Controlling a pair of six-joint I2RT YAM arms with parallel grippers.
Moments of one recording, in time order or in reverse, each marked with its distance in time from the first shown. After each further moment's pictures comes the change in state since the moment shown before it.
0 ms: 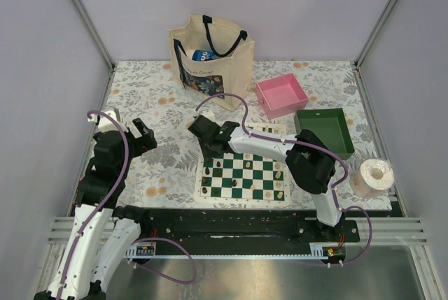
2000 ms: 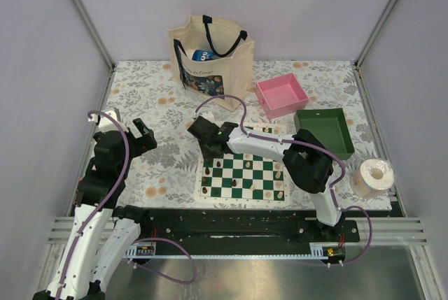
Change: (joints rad) left arm -0.009 0.000 0.000 0.000 -0.013 0.008; right arm 0.000 0.021 0.003 -0.005 0.001 0.005
